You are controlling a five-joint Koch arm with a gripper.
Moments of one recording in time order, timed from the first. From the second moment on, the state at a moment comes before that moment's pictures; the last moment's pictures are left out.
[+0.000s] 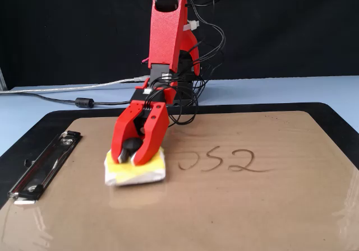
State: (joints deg) arm 9.1 74.7 136.7 -39.1 -89.3
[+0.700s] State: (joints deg) arm 2.7 95.5 158.5 -38.3 -90.5
